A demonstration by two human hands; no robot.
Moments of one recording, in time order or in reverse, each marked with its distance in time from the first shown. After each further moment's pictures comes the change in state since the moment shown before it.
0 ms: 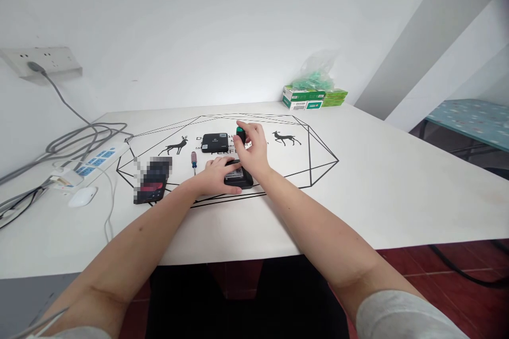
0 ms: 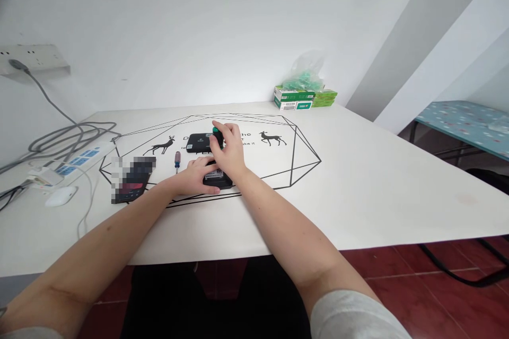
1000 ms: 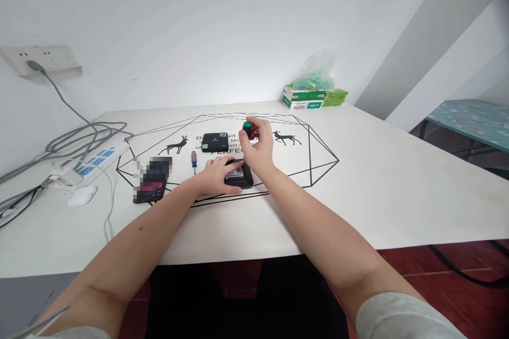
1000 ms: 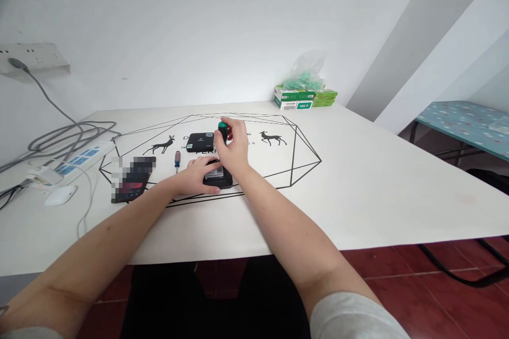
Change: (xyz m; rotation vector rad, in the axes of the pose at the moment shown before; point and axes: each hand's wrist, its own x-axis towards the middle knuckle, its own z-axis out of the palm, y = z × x) left_hand 0.000 -0.001 0.001 -0.005 0.012 -0.001; right_hand 0.010 -0.011 -0.007 -0.024 0.087 0.032
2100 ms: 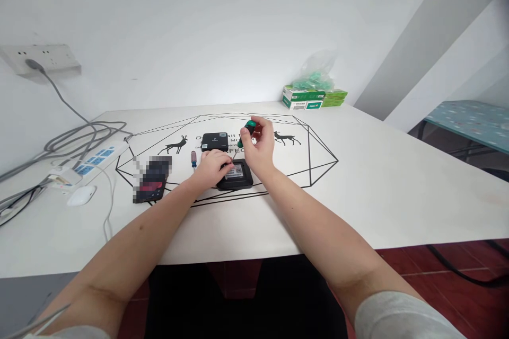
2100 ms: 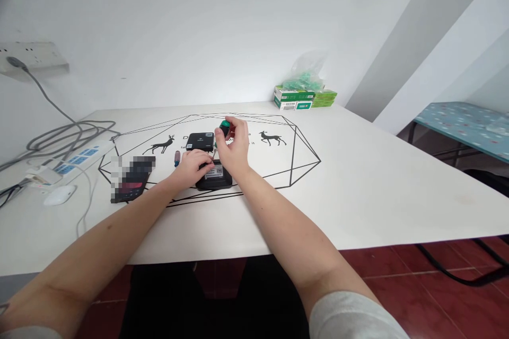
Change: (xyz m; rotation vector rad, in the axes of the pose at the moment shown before) left_hand 0.010 -0.002 0.000 0.059 0.353 -0.052; right_hand -0.003 0.003 0.002 0.074 0.028 0.112
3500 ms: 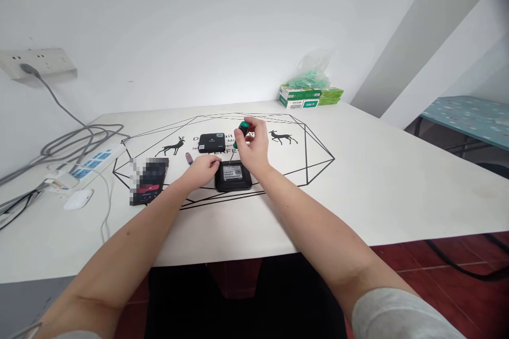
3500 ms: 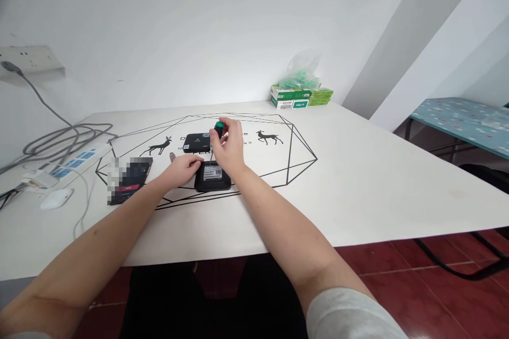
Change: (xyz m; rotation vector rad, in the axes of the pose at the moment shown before) left_hand -0.003 -0.007 -0.014 -0.084 -0.070 -0.192; right_hand 0.001 0.001 -0.002 -0.025 -0.067 -0.003
